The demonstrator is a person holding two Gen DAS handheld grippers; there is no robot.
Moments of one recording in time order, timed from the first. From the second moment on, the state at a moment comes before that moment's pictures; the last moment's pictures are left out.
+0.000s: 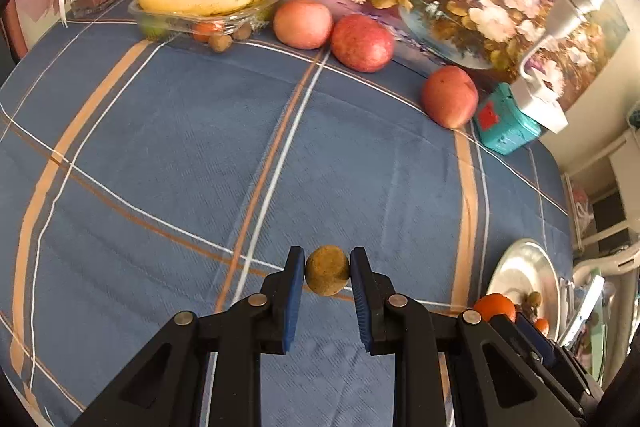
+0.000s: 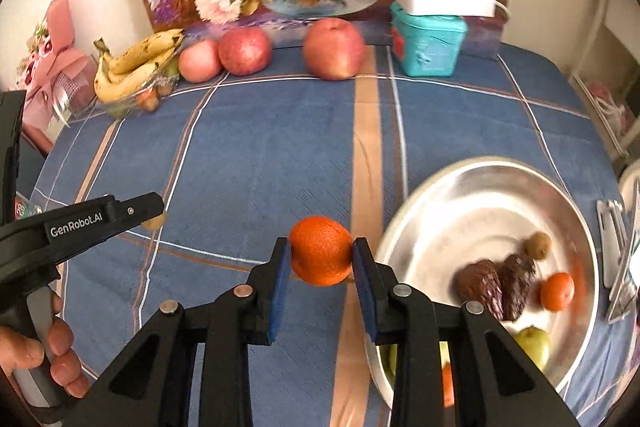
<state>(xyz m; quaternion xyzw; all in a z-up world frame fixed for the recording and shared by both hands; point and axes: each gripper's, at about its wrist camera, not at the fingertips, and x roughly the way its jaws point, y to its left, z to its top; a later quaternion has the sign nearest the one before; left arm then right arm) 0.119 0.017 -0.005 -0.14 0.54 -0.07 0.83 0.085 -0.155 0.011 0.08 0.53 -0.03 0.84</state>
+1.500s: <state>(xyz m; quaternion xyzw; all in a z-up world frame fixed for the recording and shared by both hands) 0.058 -0.149 0.016 -0.03 0.52 -0.26 0.81 0.017 -0.307 0.020 0.22 0.51 -0.19 0.81</state>
